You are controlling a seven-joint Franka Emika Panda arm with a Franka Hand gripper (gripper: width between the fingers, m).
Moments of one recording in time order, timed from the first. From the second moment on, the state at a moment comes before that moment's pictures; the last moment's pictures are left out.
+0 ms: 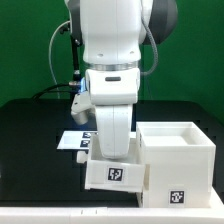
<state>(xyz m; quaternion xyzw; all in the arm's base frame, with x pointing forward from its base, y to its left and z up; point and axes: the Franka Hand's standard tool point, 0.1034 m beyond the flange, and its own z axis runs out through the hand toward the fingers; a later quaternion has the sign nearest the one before) 0.551 0.001 0.060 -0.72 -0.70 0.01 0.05</state>
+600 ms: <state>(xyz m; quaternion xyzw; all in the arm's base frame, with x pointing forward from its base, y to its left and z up) 0.552 0.008 0.063 -0.70 -0.71 0.01 0.05</state>
